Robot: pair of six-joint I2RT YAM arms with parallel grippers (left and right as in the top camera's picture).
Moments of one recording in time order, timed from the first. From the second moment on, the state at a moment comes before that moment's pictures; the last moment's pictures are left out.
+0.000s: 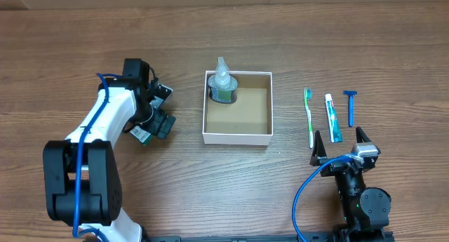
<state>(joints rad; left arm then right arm) -0.03 1.82 1.18 -0.85 0.02 0.42 0.09 0.01 0.02 -0.04 0.00 0.03</state>
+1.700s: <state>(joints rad) 0.08 1.83 1.08 -0.67 0.14 0.61 0.09 0.01 0.02 -0.03 0.00 0.03</state>
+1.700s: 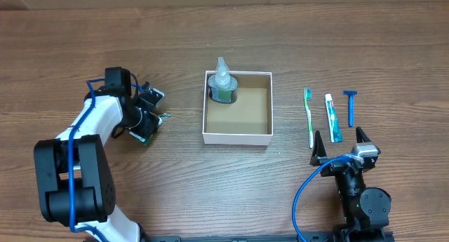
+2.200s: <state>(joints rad) -0.08 1.84 1.18 -0.72 0.14 0.43 0.09 0.01 0.02 -0.03 0.00 0.03</state>
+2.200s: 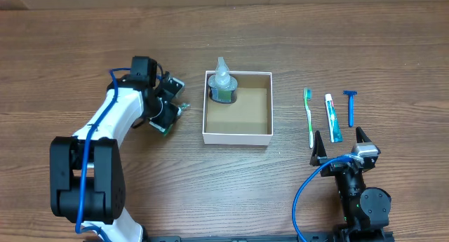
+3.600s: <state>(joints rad) -0.61 1.84 1.58 -0.99 -0.14 -0.66 0.09 0.01 0.02 -0.03 0.00 0.03</state>
